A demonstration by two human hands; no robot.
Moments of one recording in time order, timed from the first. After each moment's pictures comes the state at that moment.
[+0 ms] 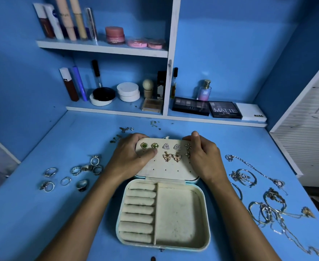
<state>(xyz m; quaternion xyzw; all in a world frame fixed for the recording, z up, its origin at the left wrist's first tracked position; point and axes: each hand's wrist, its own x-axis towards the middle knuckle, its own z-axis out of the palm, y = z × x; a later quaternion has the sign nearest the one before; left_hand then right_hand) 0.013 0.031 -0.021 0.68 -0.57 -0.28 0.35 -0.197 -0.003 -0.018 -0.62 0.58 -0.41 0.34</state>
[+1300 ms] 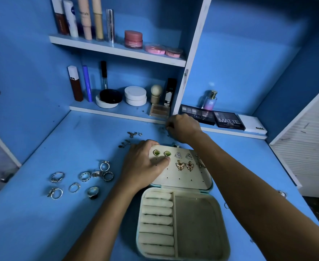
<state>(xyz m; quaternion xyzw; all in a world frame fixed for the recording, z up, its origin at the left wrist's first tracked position) 0.010 0.038 -0.015 0.67 -0.60 -0.24 0.37 -0.116 -0.120 0.011 -0.84 0.54 -0.06 0.02</state>
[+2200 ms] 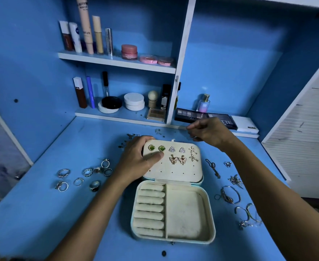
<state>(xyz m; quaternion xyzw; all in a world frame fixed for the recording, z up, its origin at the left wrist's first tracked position) 0.018 0.042 -0.009 0.63 -0.59 -0.29 0.42 -0.206 -0.069 0.047 -0.68 0.53 -0.30 0.41</state>
